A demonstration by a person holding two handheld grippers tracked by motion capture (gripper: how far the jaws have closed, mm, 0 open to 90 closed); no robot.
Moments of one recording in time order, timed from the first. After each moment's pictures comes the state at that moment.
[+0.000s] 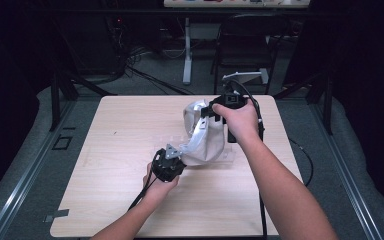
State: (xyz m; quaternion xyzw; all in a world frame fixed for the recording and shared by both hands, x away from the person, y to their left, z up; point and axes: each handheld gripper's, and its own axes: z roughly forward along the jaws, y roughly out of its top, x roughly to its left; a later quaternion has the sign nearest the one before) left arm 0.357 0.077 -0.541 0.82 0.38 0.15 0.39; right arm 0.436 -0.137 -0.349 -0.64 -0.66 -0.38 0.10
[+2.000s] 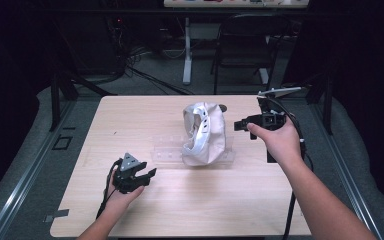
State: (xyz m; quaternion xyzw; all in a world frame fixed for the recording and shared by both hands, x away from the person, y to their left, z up) left arm 0.326 0.183 -0.544 0.80 0.42 0.18 0.40; right arm 0.382 -0.217 -0.359 -0.63 -0.69 -0.35 -0.03
